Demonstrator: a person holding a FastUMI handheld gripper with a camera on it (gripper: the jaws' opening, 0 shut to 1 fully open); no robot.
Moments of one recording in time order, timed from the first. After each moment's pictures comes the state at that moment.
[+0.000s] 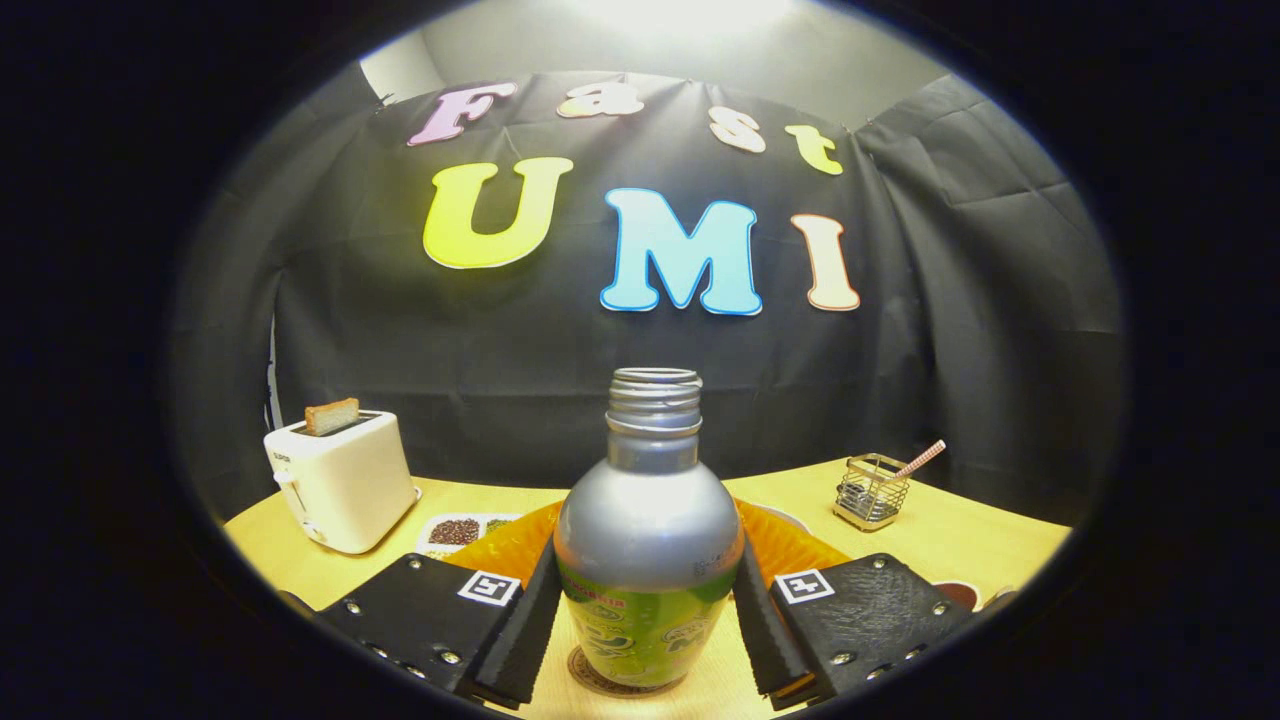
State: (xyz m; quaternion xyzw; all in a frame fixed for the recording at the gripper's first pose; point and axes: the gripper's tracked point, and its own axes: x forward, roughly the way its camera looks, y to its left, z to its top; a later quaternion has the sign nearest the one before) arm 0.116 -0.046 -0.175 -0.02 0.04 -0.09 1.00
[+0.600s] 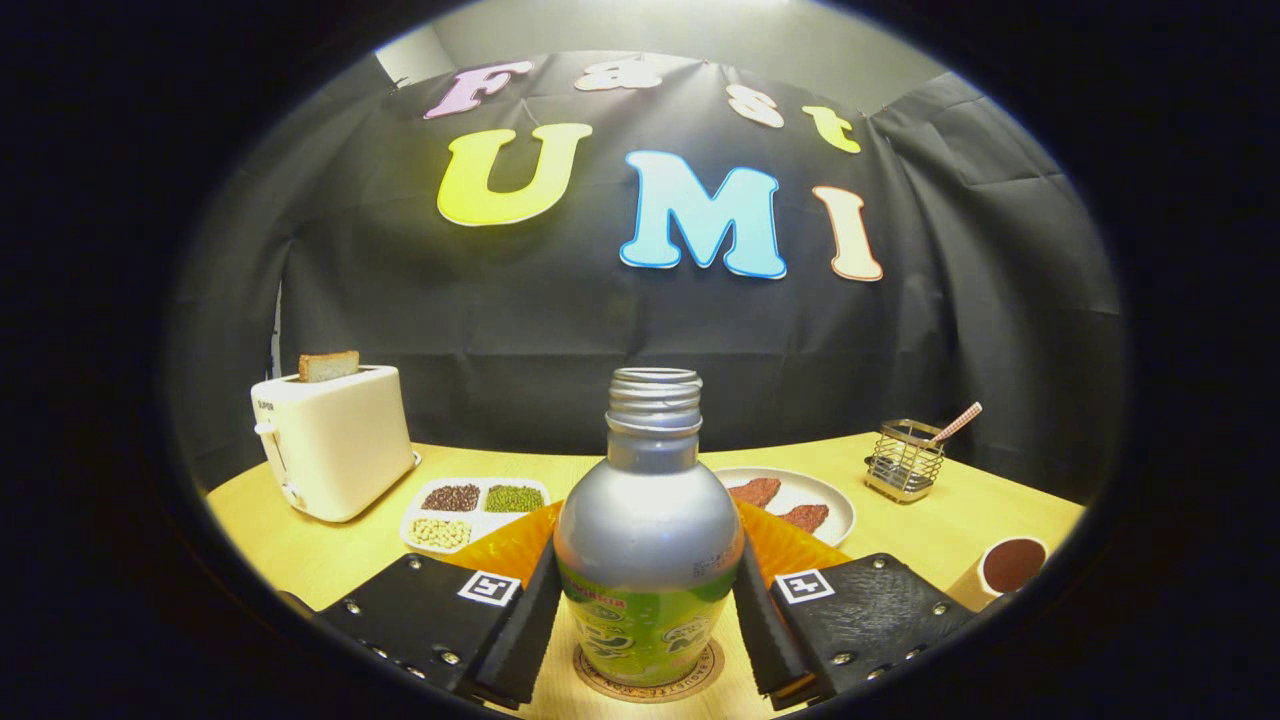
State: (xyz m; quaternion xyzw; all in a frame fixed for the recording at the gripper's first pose) arm 0.138 -0.027 -0.237 -0.03 0.07 -0.08 0.99
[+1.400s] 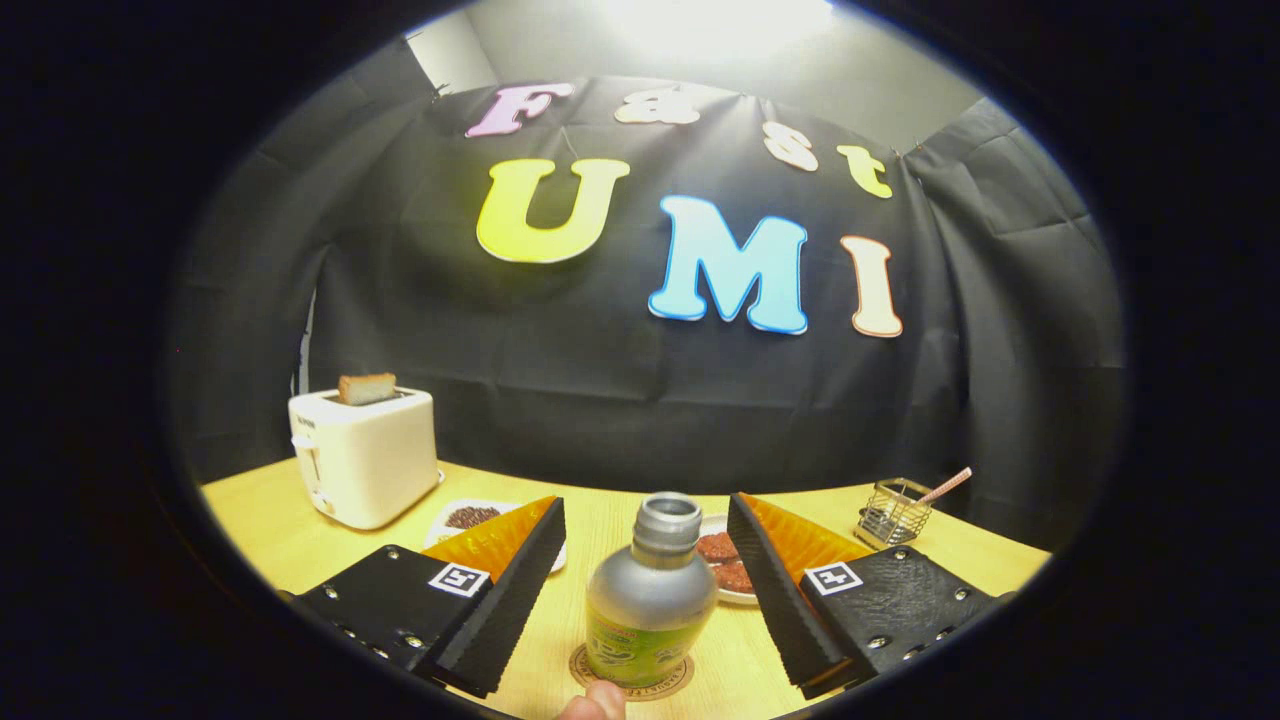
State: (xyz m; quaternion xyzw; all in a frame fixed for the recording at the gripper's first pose) arm 0.103 -0.014 -0.149 -0.06 0.01 -0.03 1.00
